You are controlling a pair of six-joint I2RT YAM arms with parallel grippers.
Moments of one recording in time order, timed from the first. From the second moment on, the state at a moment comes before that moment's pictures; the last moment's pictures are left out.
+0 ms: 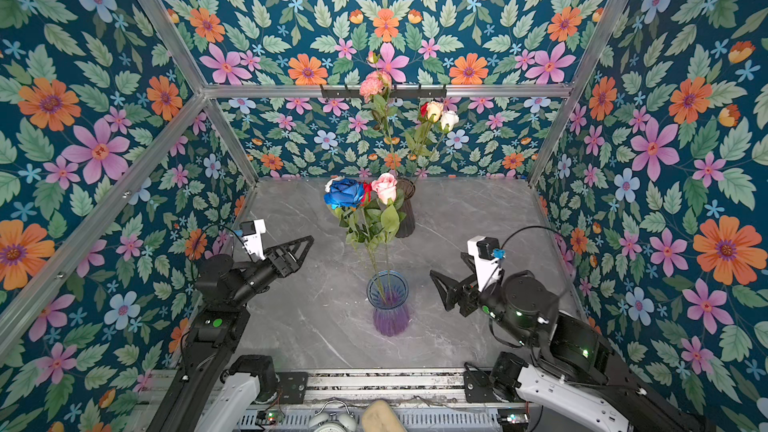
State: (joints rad) left arm -0.11 0.62 0.55 0.01 0.58 -0.75; right arm 0.96 0.59 0.96 -0.70 0.27 0.35
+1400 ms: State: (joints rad) left arm -0.11 0.60 0.54 0.01 0.64 -0.73; right arm 0.69 1.27 1.16 -0.86 -0.42 0.54
